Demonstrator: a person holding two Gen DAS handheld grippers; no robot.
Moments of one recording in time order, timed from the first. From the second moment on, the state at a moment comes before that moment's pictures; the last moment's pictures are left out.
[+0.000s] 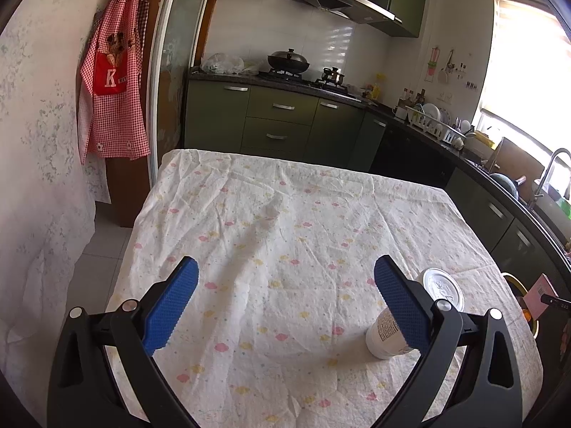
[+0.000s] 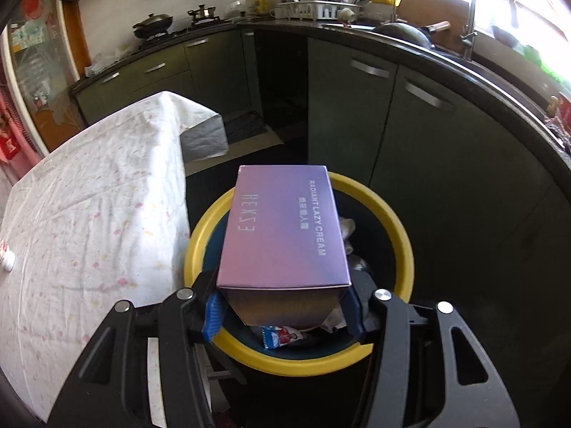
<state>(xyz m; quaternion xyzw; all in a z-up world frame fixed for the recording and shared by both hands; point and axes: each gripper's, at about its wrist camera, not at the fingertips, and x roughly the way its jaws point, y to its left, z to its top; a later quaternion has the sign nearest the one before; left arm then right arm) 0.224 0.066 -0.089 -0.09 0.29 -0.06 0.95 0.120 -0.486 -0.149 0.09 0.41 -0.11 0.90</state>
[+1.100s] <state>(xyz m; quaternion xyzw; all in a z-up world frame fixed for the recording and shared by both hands) 0.218 0.046 -0.089 -0.05 0.29 -0.10 0.95 0.168 -0.459 -0.172 0.04 0.44 -0.07 0.89</state>
